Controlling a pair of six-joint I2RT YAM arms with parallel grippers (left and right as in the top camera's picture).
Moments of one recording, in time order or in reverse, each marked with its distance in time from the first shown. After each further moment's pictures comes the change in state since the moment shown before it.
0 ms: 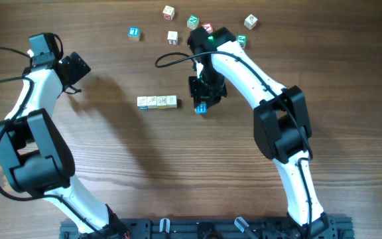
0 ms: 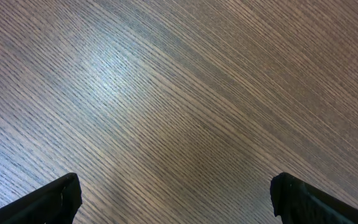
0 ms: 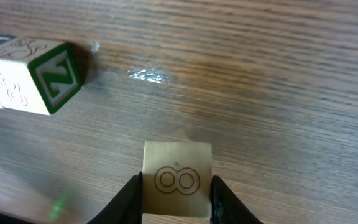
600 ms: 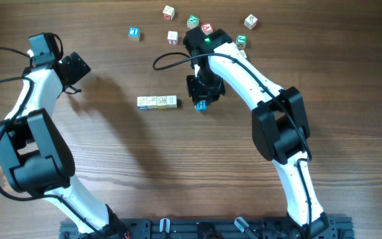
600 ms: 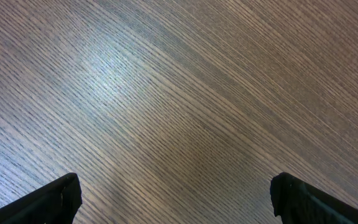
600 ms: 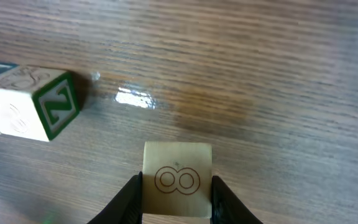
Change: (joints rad) left arm 0.000 0.000 0.000 0.000 0.000 0.000; right arm 0.013 0.000 0.000 0.057 0.070 0.005
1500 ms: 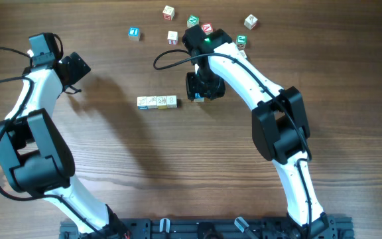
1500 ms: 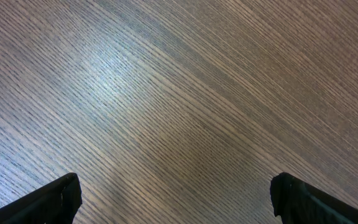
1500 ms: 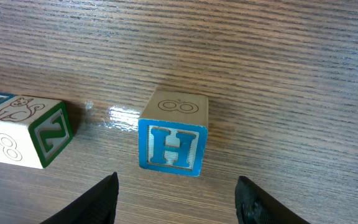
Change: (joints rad) left arm 0.000 0.000 0.000 0.000 0.000 0.000; right arm 0.000 0.000 0.000 0.045 0.063 0.008
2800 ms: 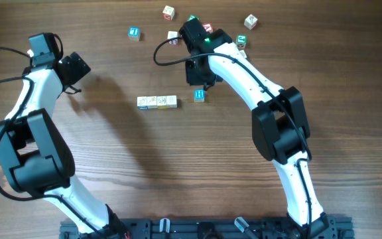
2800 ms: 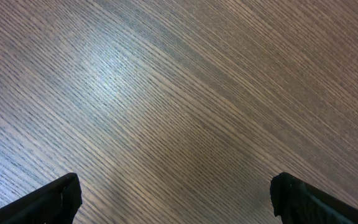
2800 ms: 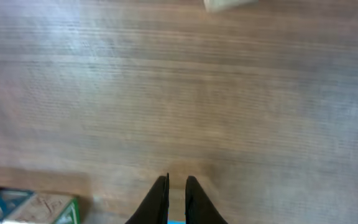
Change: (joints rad) left arm 0.000 0.000 0.000 0.000 0.000 0.000; right arm -0.001 0.000 0.000 0.220 0.160 0.042
